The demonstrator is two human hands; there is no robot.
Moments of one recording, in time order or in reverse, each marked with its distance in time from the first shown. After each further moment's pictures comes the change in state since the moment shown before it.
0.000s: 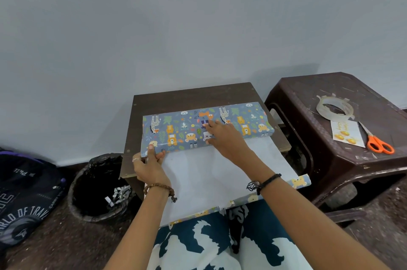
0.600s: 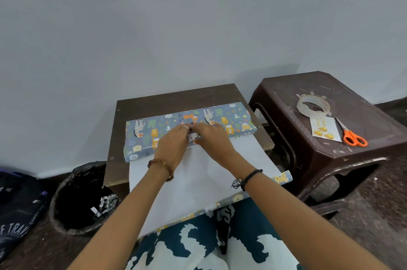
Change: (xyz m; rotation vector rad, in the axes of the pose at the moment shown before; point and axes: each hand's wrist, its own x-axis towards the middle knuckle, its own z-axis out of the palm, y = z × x) left_hand -0.027 0.032 0.066 1.356 -0.970 0.927; right_hand -0.006 0.005 0.010 0.177 0.269 0.019
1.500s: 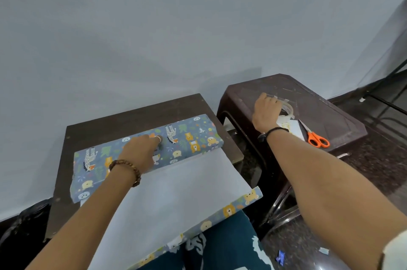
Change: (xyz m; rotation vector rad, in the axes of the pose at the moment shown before) left_hand 0.052 0.025 -0.021 0.412 -0.414 0.055; right_hand -0.004 0.202 -0.092 -0.690 -0.020 0.891
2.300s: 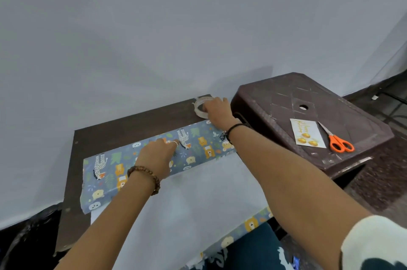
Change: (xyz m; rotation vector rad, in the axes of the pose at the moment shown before) left_hand 0.006 0.003 0.000 0.075 0.024 0.065; right_hand 0.000 -0.138 -0.022 0.229 -0.002 -0.585
